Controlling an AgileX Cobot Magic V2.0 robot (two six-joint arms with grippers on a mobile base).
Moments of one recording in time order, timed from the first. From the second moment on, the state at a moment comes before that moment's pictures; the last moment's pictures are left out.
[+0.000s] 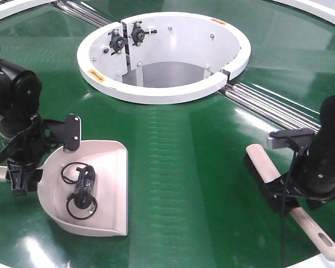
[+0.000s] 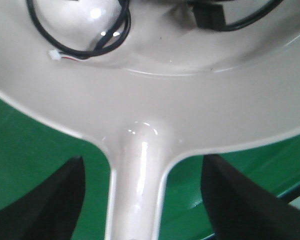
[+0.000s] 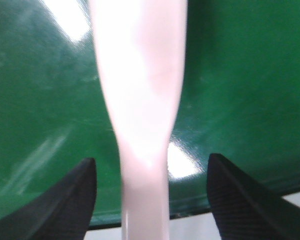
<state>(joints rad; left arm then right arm) -0.27 1.76 -1.33 0.21 1.22 1.05 0.14 1.59 -1.02 -0.02 1.08 -0.02</state>
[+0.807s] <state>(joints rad) -0.27 1.19 -1.33 -0.20 1.06 0.84 0.14 0.93 -1.00 -0.07 0.67 0.00</state>
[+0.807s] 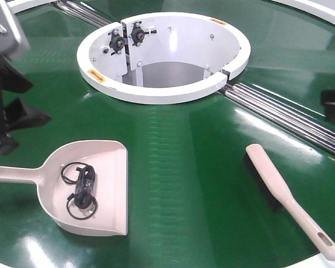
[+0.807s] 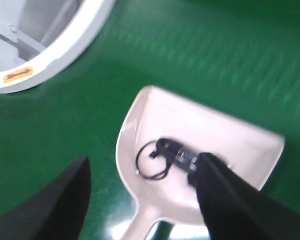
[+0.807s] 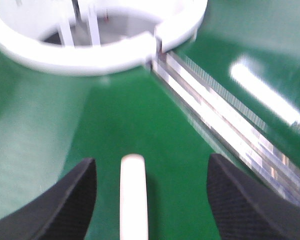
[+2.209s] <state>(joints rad) -0.27 0.37 -0.21 0.37 0.08 -0.20 0.14 0.17 -0.23 -0.07 0.28 -0.02</state>
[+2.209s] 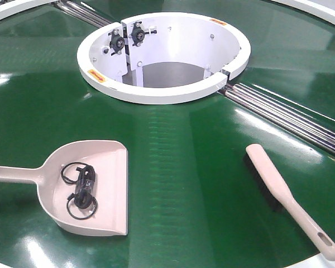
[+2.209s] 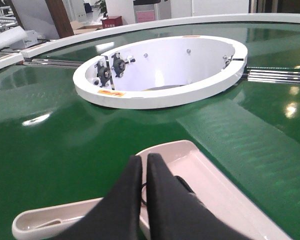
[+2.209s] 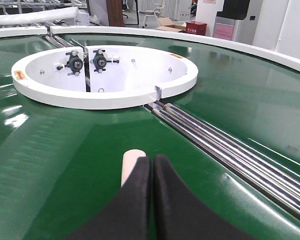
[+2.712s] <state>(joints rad) -0.27 0.37 -0.21 0.37 0.05 -0.21 0.14 0.17 -0.23 -0.06 0.28 -0.02</state>
